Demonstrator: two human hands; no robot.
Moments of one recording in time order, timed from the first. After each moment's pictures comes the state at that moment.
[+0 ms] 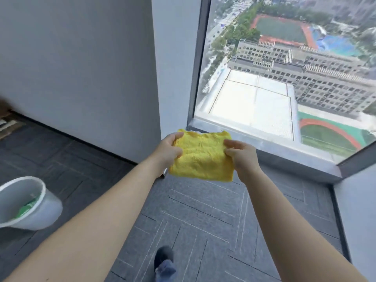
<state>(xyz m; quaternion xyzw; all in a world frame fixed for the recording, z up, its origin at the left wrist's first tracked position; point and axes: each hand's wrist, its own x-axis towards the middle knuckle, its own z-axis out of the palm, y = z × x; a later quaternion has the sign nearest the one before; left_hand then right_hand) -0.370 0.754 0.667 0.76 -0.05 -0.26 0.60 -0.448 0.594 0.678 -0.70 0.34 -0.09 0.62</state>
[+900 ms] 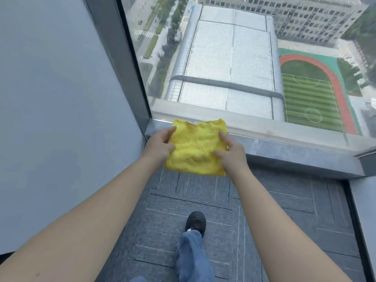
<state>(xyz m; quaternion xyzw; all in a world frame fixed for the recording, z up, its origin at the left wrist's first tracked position) 0.047 0.367 0.456 0.77 -0.07 -0.33 0.54 -0.063 0.236 0.468 -0.70 0.42 -0.05 0.58</state>
